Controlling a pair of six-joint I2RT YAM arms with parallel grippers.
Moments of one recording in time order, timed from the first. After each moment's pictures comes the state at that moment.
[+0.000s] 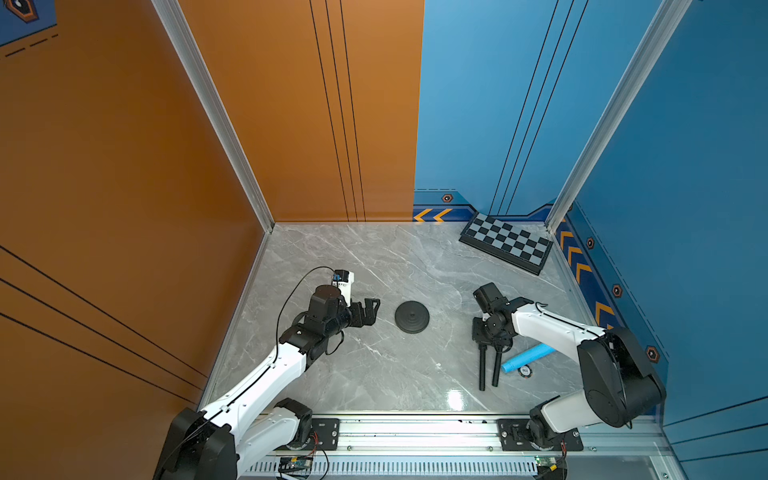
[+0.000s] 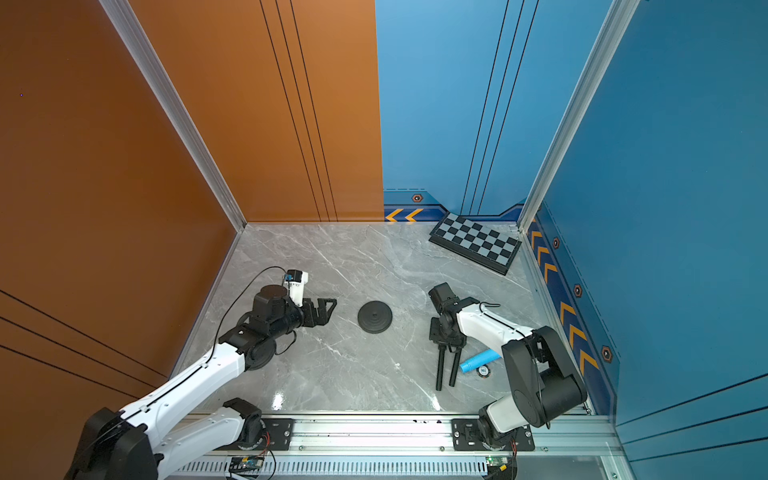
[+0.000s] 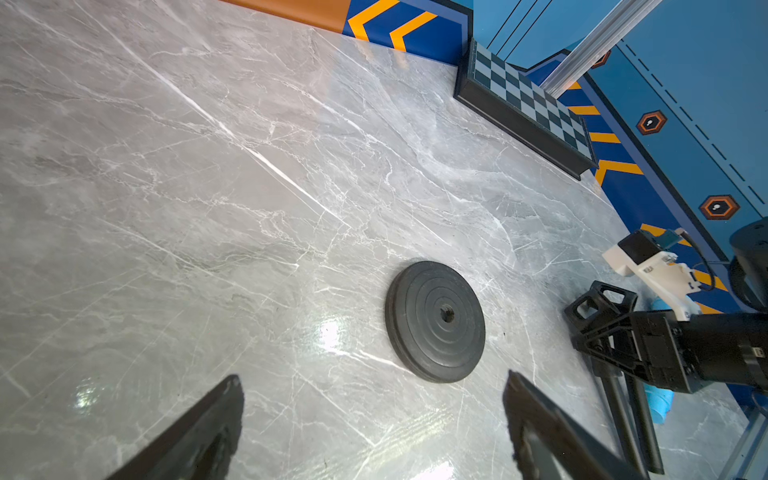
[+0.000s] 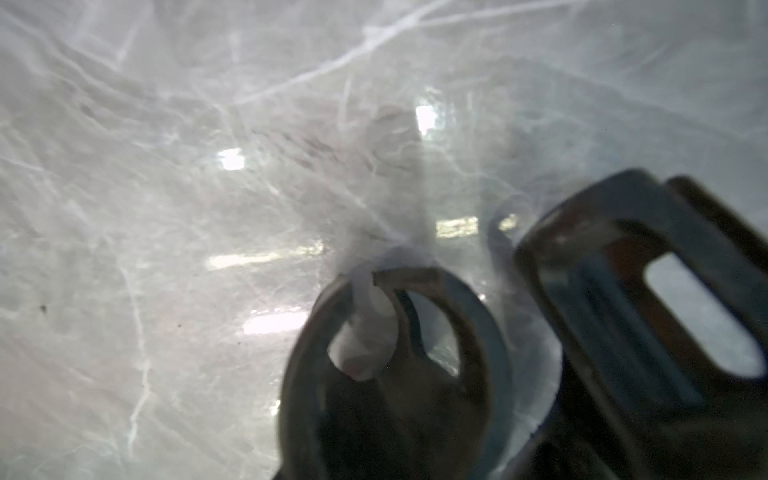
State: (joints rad) left arm -0.40 1.03 0.58 -0.09 0.14 -0.41; right arm 0.41 1.47 0.78 -0.64 0.02 0.56
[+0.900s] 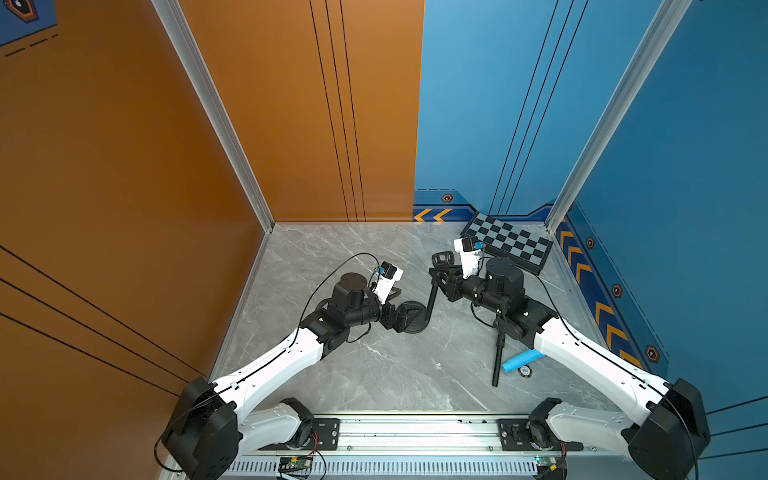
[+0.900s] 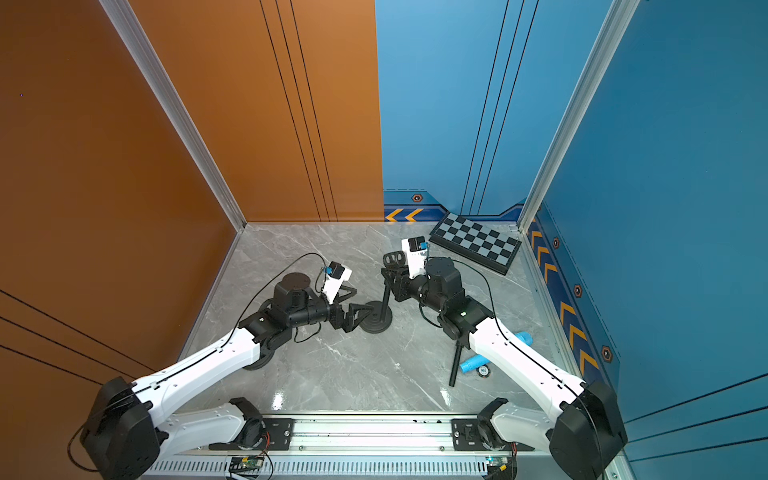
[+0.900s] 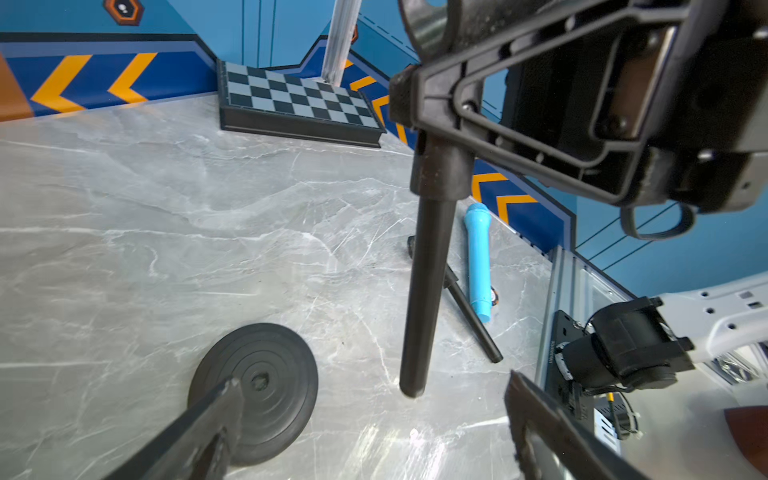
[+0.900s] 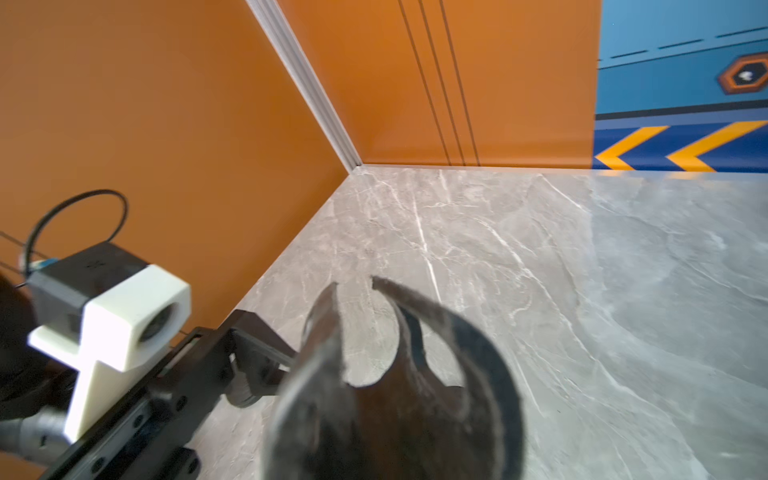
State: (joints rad) left arm -0.62 1.19 0.77 0.06 0.47 -0.22; right arm 0.62 1.19 0.91 0.06 -0.25 0.40
